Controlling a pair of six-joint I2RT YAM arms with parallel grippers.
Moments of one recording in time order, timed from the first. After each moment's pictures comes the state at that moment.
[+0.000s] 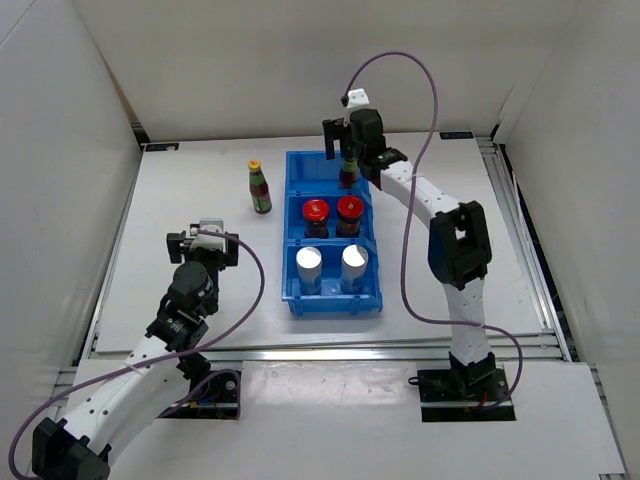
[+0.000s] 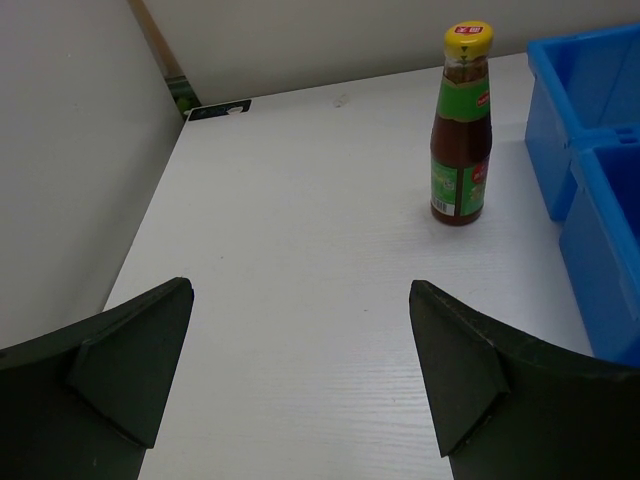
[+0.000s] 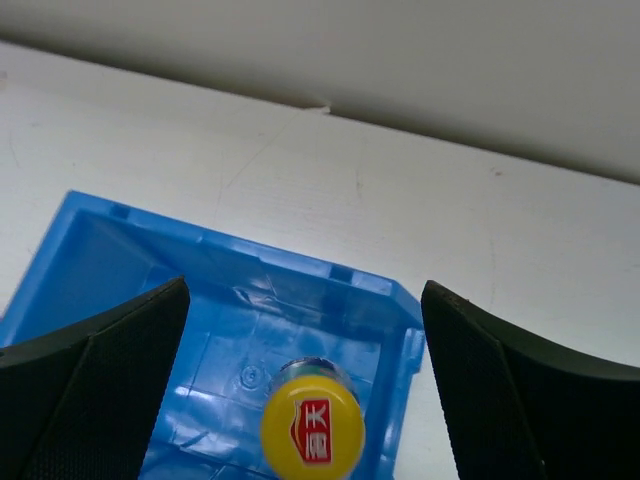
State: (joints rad) left arm -0.54 0.59 0.38 0.21 -0.66 0.23; right arm 0.50 2.18 1.89 -0.04 0.17 0.04
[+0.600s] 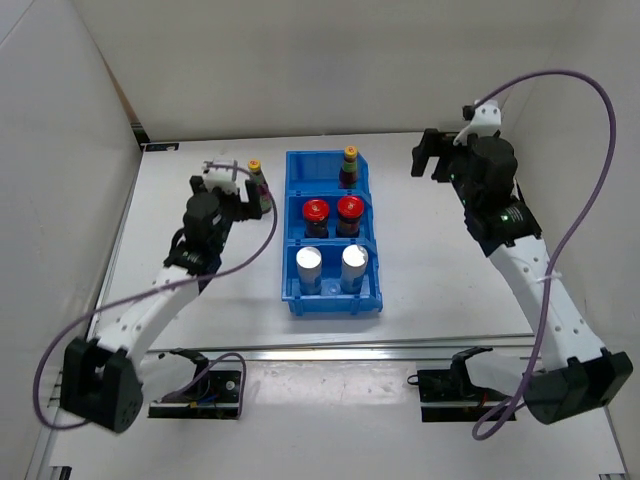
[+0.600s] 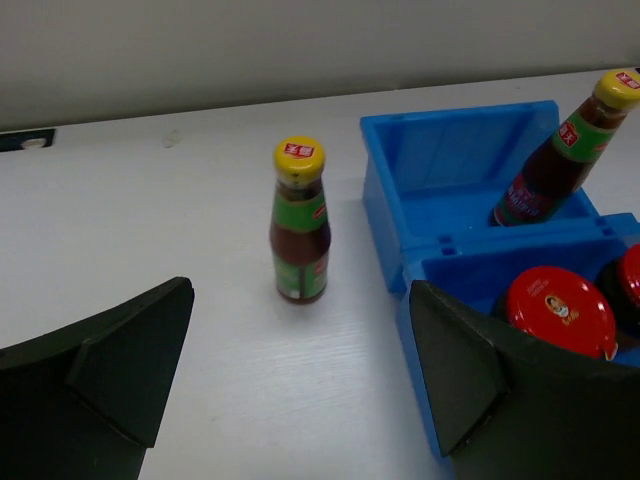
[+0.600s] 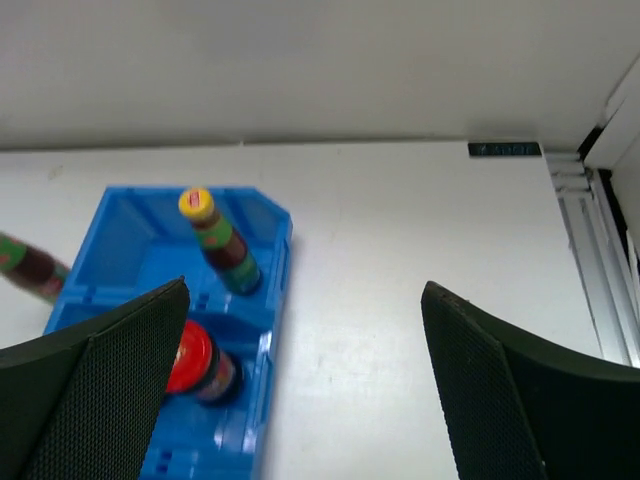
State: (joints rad) left arm -0.37 1.05 0.72 0.23 -0.26 -0.02; right arm 0.33 1.20 1.31 -0.25 0.17 0.13
